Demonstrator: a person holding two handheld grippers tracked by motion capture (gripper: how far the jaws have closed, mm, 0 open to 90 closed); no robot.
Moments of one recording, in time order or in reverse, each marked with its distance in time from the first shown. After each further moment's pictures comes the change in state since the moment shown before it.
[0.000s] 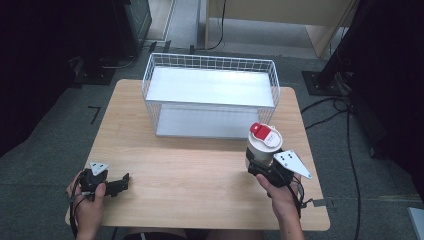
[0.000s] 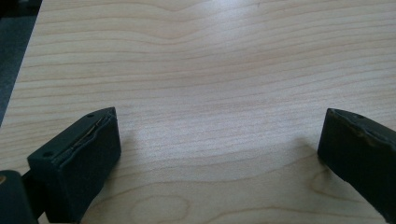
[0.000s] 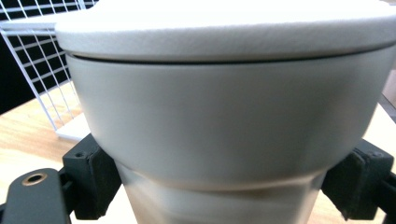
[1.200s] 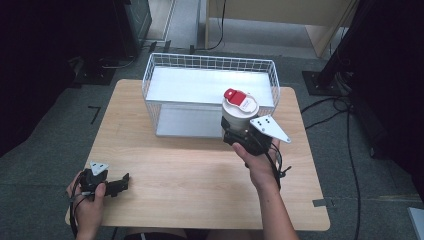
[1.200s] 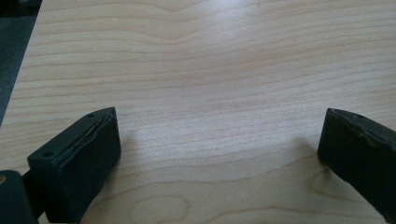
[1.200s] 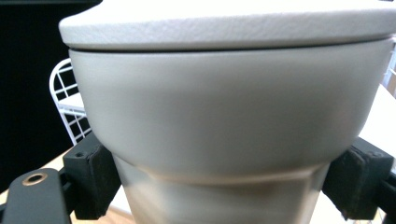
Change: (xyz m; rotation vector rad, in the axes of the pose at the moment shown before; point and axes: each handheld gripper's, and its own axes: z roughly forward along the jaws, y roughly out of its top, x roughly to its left) left arm 0.000 0.000 0.000 0.000 0.001 0.001; right arm 0.052 0.078 0.052 -0.074 0.101 0.010
